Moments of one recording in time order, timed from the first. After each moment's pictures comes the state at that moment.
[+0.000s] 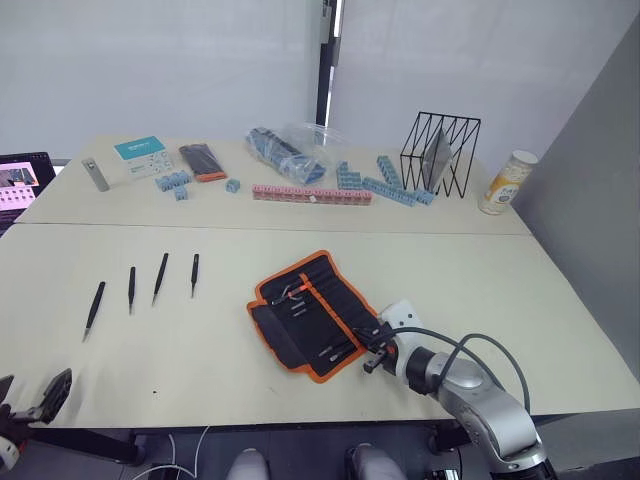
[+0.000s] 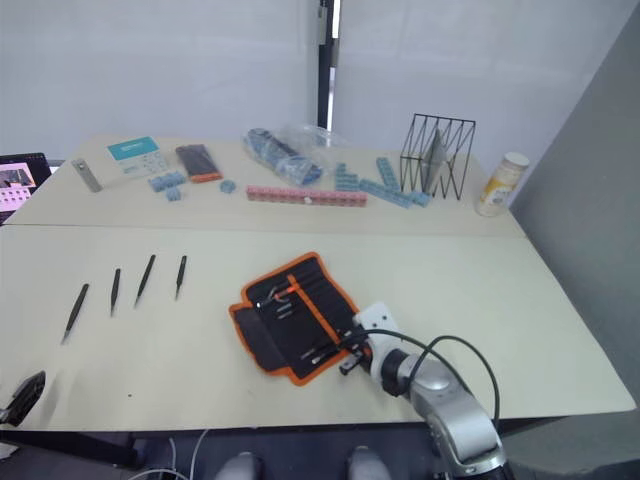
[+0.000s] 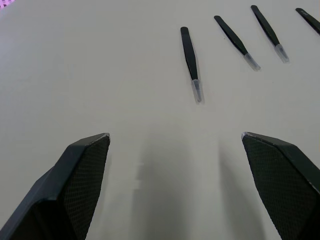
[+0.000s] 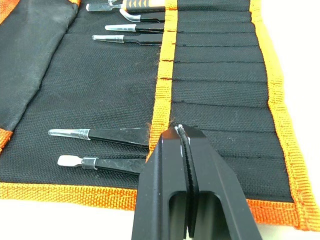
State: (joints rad) left arm 0.41 0.53 0.82 -0.18 -0.49 0.43 -0.54; right arm -0.03 -0.34 0.21 -0.40 0.23 0.68 0.45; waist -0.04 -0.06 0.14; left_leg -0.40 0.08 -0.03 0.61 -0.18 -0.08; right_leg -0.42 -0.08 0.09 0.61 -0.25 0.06
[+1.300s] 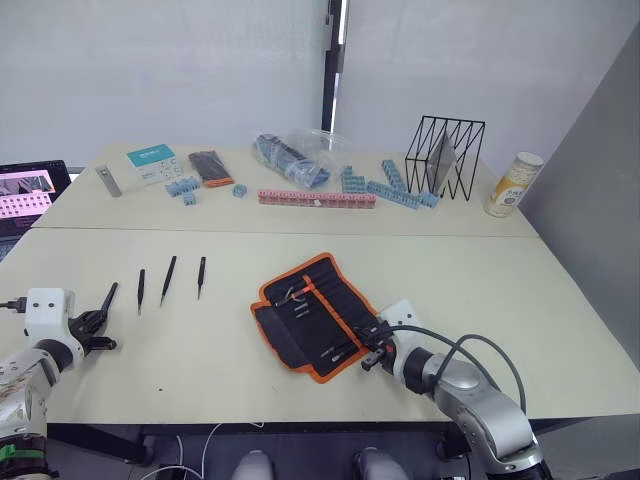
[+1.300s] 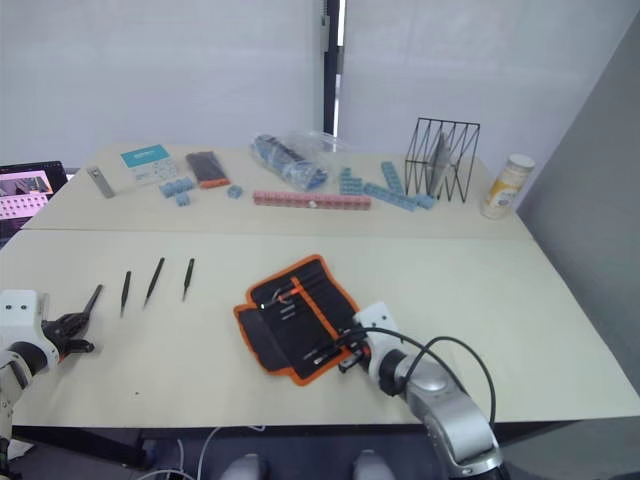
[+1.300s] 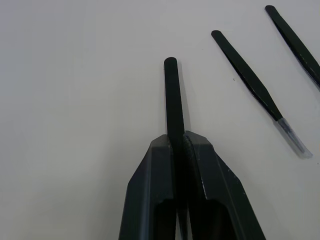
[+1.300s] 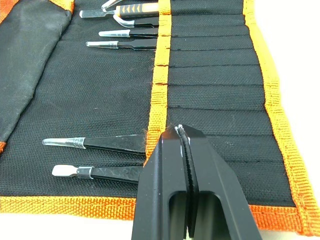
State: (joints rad) left arm -0.10 0.75 0.49 0.36 -0.32 0.37 -0.54; right arm -0.04 -0.32 0.21 -0.40 0.23 0.71 0.39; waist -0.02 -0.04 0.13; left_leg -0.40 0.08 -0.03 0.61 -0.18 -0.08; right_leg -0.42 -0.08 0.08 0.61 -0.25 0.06
